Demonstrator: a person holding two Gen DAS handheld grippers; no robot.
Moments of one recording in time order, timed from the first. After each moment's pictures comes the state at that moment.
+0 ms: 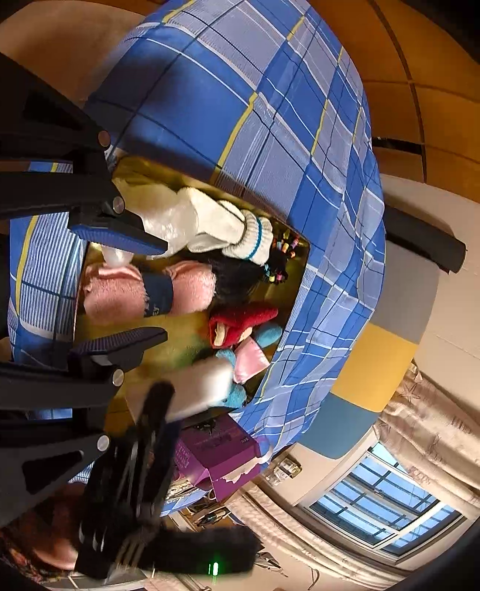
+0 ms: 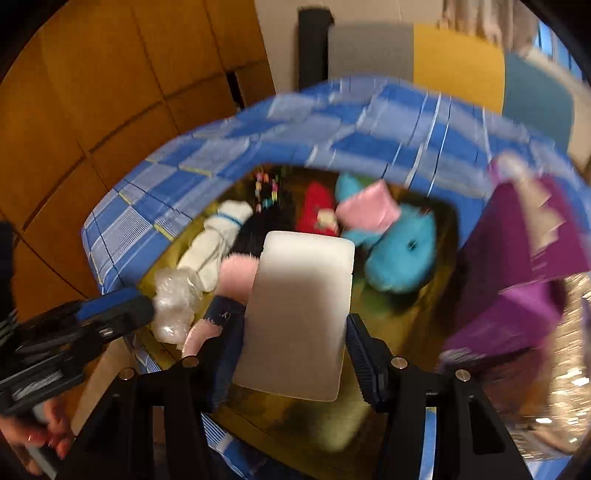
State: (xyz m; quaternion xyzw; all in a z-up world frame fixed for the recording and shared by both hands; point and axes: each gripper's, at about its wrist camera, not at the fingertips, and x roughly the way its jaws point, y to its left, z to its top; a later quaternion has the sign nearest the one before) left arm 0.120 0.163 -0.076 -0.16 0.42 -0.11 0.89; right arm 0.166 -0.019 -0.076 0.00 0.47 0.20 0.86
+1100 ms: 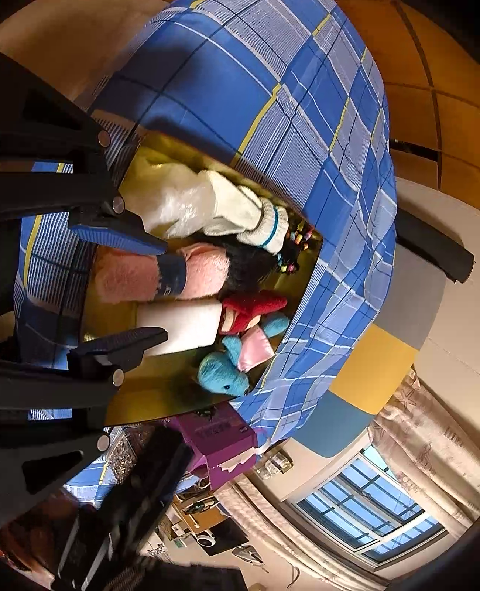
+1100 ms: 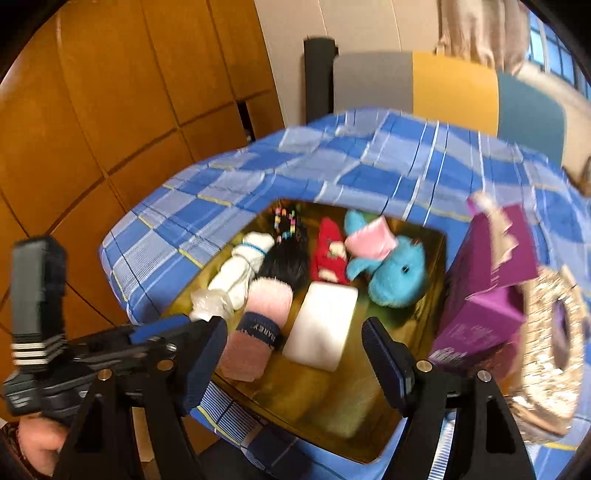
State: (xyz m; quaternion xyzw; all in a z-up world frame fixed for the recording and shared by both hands) left arm 0.117 0.151 -0.078 -0.19 0.43 -0.12 0.87; right arm 0.123 -0.030 -0.019 0.01 0.40 0.21 0.89
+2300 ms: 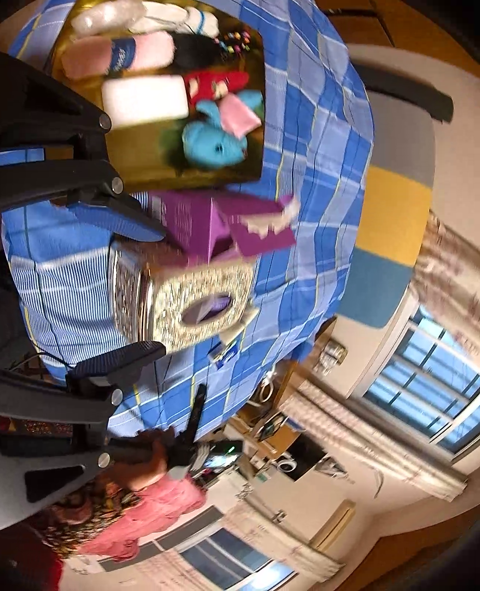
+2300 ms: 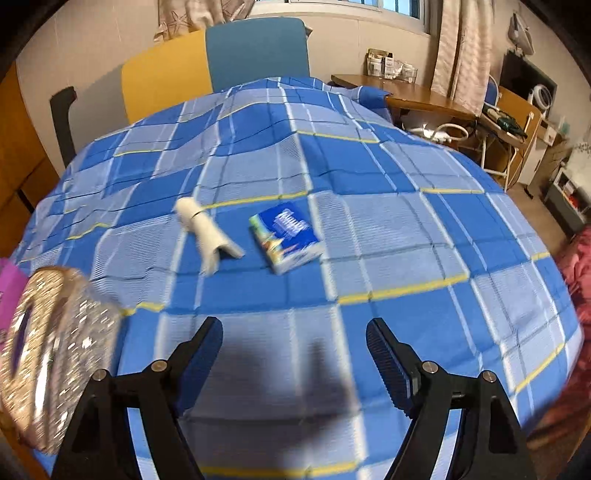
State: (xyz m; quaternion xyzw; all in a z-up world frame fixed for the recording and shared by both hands) left arm 0.106 -0.055 -0.004 -0.09 0.40 -0.33 0.85; right arm 0.139 -0.462 -0.078 0.11 0.44 -0.15 0.88
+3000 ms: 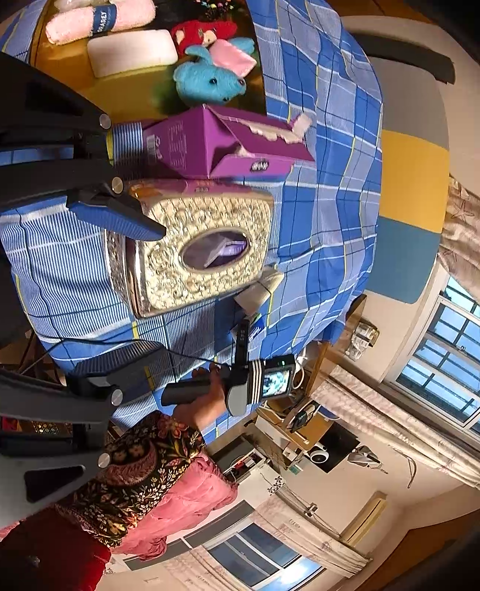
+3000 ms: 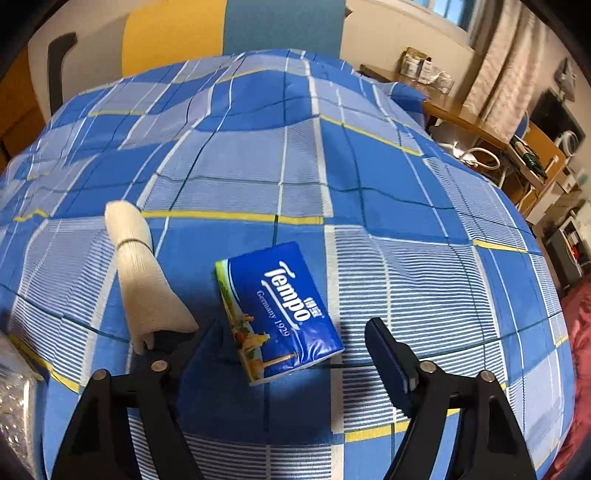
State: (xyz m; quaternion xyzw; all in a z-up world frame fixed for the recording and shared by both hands) left arm 0.113 -0.128 -0.006 -0.05 0.44 -0.35 0.83; right arm 0.257 -0.484 -0.138 0.03 0.50 -0.14 0.86
